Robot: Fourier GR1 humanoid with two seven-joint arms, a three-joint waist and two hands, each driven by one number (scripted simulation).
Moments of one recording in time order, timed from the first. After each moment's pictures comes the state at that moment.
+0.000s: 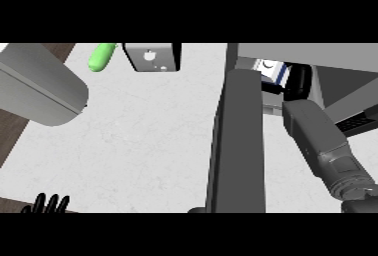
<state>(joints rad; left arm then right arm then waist) 0.68 0.19 -0.14 -1.90 0.33 -0.25 -0.61 -0.98 -0.22 -0.20 -0.17 0.04 -0.77 -0.83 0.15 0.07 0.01</state>
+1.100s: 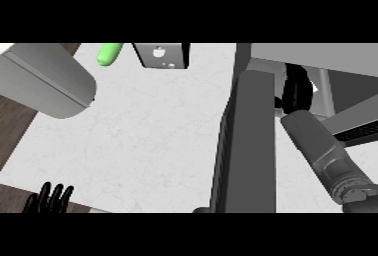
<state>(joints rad) 0.60 0.21 -0.12 -1.87 0.32 -0.25 -0.59 -0.98 -0.22 -0.02 -0.02 0.26 -0.98 -0.57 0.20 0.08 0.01</state>
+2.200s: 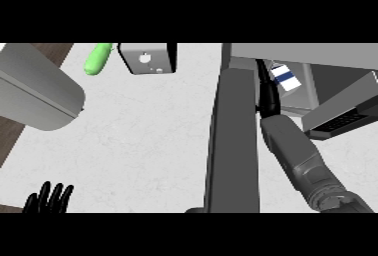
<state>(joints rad) 0.59 0.20 -0.12 -1.86 0.31 -0.25 -0.60 -0.94 -0.10 -0.16 -0.13 0.12 -0.56 -0.77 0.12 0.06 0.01</state>
